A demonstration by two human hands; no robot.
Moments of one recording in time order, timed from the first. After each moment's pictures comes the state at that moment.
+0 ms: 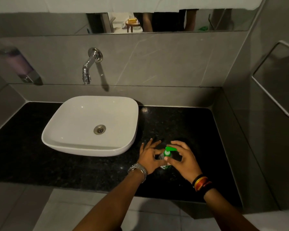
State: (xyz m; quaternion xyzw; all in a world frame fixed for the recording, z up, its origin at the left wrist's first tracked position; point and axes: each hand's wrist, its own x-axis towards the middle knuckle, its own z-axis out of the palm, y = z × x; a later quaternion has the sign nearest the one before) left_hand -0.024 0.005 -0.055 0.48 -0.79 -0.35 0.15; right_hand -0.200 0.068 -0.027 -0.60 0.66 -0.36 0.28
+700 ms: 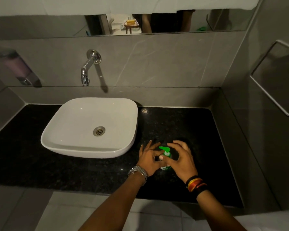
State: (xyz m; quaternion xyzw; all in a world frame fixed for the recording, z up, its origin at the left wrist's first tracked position) left_hand -0.027 0.007 -0.057 0.49 -0.79 -0.34 0.17; right_hand -0.186 0.065 -0.027 -0.57 0.71 -0.35 0.23
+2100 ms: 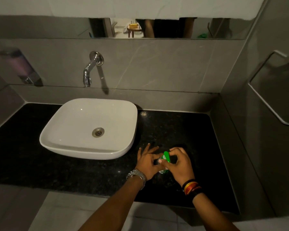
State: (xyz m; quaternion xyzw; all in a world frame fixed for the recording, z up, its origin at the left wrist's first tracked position) left_hand -0.028 0.011 -0.058 0.50 -0.79 -0.32 0.16; right_hand -0.185 0.065 -0.028 -0.56 0.69 -0.39 0.22
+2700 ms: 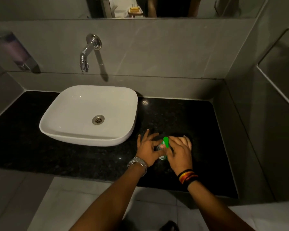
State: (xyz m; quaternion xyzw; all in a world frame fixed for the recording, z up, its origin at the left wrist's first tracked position) left_hand -0.033 0.016 -0.062 0.52 -0.78 -0.29 0.21; right_hand -0.181 0.072 -0.043 -0.65 0.70 -0.29 0.04
